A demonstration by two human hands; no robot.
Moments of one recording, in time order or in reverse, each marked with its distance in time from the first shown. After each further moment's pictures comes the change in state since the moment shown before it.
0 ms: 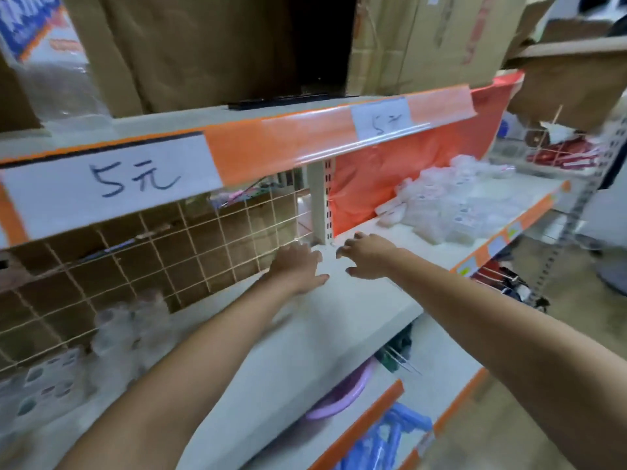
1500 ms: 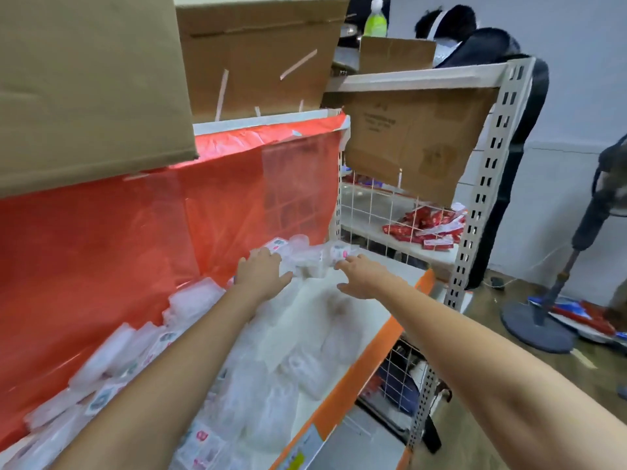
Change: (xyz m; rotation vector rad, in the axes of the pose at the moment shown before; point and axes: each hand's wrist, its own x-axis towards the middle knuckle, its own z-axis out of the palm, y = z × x) left_hand 0.640 0.389 -0.019 -0.038 0.075 -0.021; right_hand 0.055 0.712 0.205 0.312 -0.027 0.431
